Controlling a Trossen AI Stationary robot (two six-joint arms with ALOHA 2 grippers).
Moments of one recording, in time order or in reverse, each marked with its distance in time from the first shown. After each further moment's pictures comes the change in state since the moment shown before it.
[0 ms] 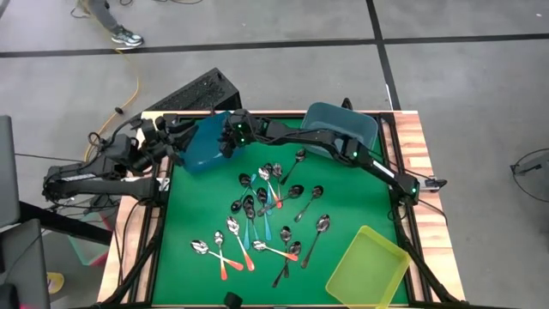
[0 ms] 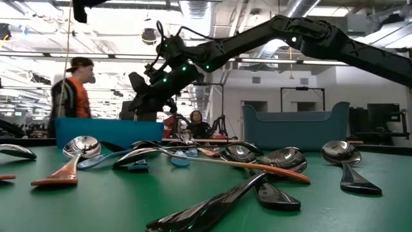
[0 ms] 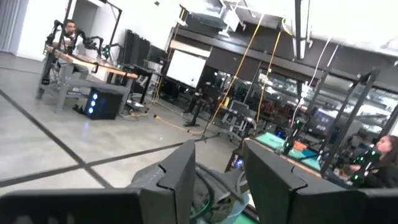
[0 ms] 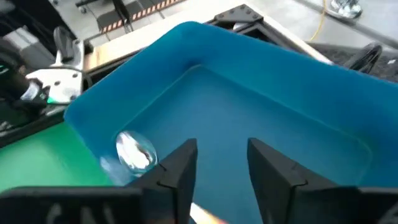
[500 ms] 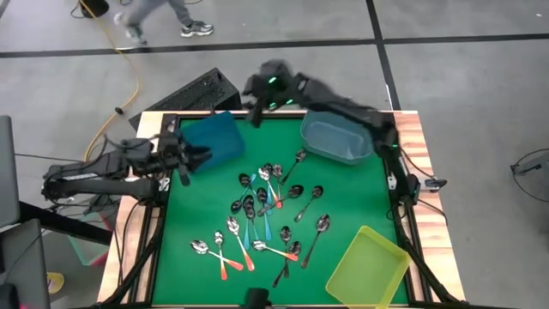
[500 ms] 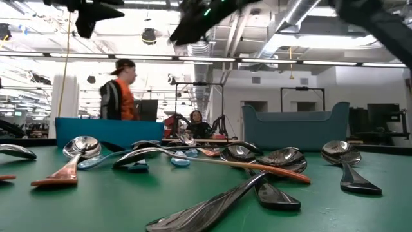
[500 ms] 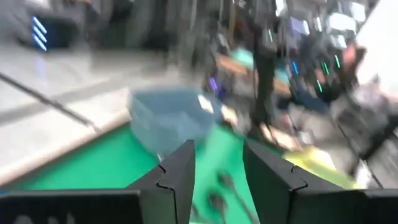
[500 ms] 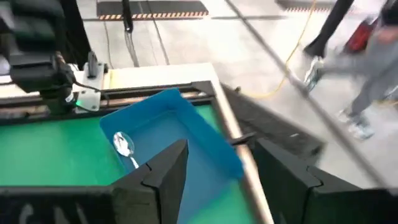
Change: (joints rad) left arm 0.000 0.047 0.001 -0.300 0.312 -0.070; right arm -0.084 -0.449 0.002 -0.412 -0.013 -0.401
